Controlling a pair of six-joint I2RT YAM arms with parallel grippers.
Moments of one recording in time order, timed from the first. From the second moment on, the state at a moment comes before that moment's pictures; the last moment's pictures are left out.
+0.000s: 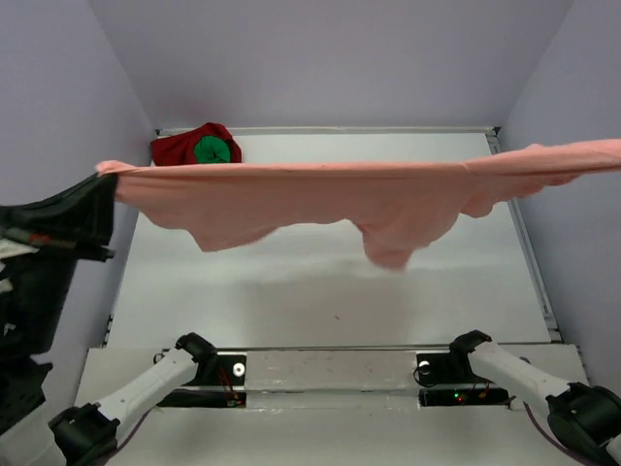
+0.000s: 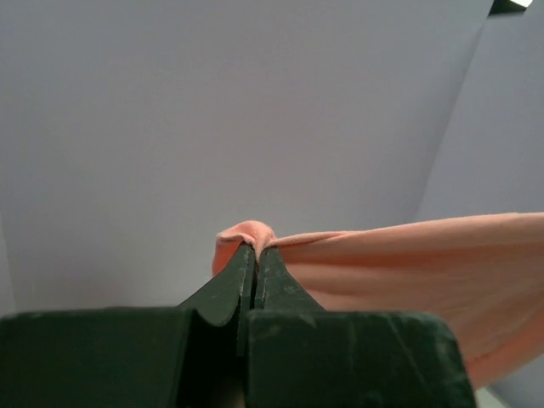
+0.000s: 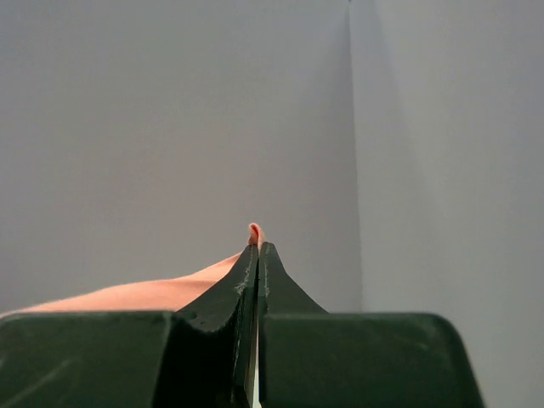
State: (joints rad) left arm -0.65 0.70 1.74 -0.67 -0.26 -0.10; right arm 0.45 0.90 2.16 -0.67 0.57 -0.24
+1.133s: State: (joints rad) left arm -0.41 1.13 1.84 -0.46 -0.08 -0.06; right arm 0.63 1.31 2.20 -0.55 0.57 -0.45
